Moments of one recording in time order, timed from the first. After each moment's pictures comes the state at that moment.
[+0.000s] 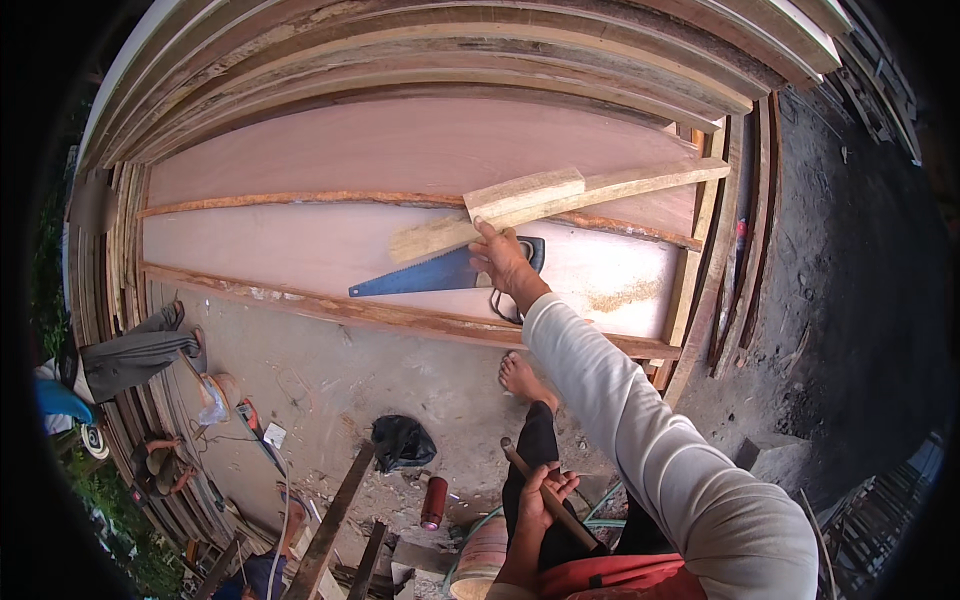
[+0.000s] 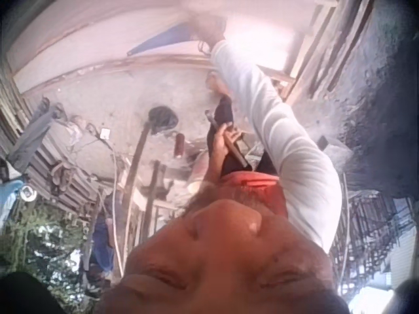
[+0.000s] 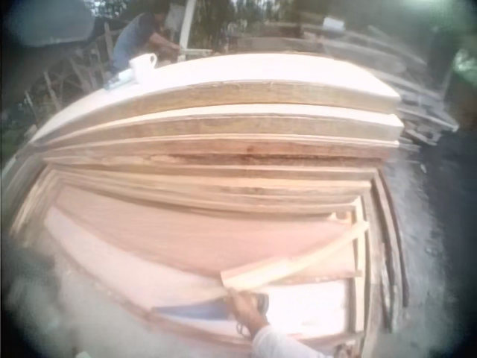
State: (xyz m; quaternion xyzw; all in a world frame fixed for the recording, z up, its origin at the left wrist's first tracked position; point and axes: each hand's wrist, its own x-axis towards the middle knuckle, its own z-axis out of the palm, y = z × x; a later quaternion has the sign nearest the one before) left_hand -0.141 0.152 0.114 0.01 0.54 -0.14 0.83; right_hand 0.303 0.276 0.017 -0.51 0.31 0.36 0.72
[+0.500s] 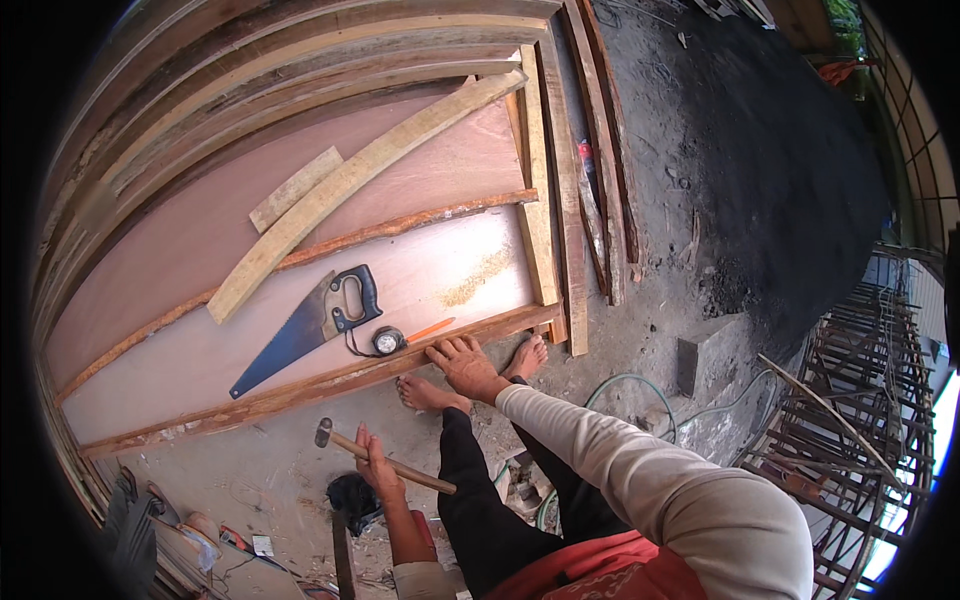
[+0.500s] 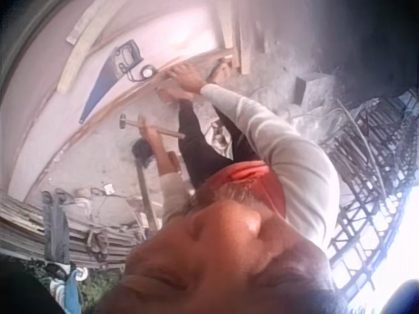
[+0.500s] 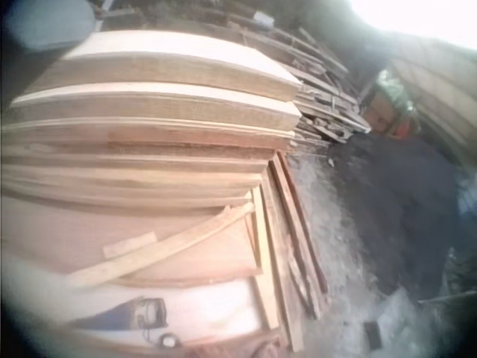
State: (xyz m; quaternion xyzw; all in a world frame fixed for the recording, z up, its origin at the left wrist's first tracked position) left_hand -0.017 0.292 0.019 0.58 0.47 -0.09 0.66; right_hand 0.116 0.032 -0.018 -0.94 -0.22 0.22 0.14
